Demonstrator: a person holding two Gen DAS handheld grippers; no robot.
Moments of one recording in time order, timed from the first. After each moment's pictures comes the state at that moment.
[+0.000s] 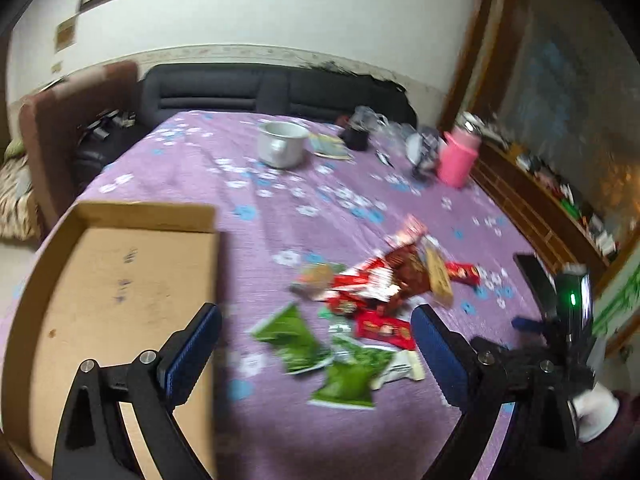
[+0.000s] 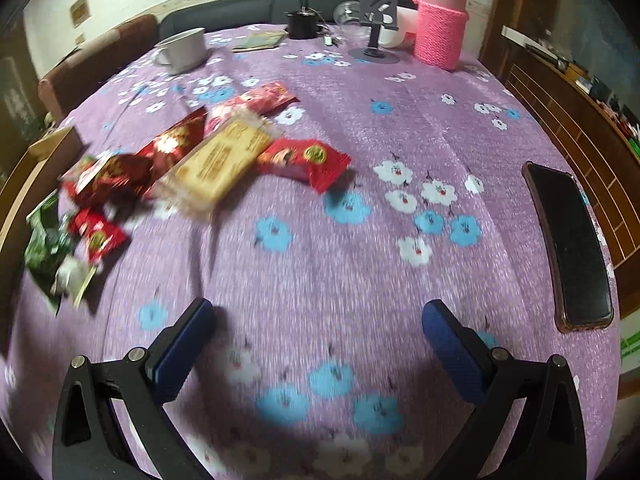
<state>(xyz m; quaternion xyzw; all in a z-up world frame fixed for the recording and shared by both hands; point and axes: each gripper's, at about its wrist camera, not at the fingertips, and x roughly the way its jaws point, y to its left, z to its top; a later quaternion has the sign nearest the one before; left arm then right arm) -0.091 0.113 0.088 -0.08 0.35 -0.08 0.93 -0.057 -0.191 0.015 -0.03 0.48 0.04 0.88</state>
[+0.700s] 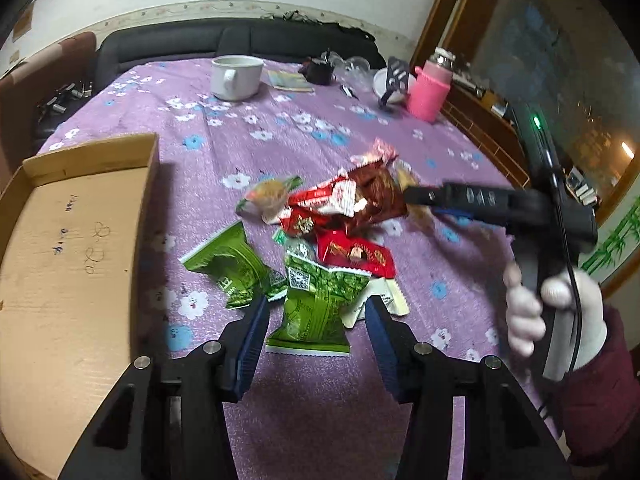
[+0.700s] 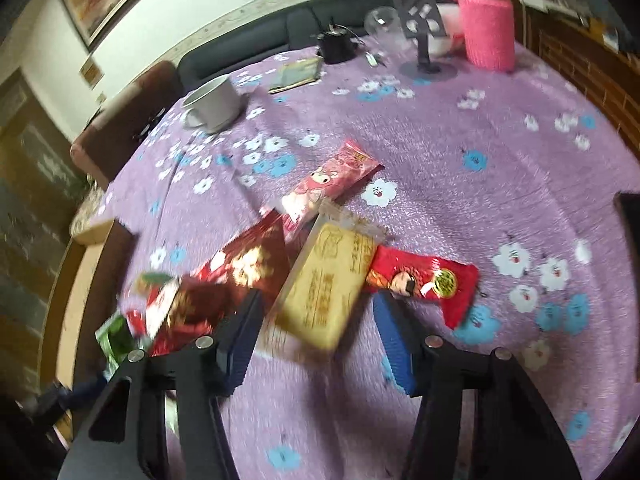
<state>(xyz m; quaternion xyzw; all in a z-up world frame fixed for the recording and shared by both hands) -0.089 0.076 0.039 -0.06 0.44 -0.16 0.88 0.022 -0.156 0.029 0.12 0.47 0.11 0.87</state>
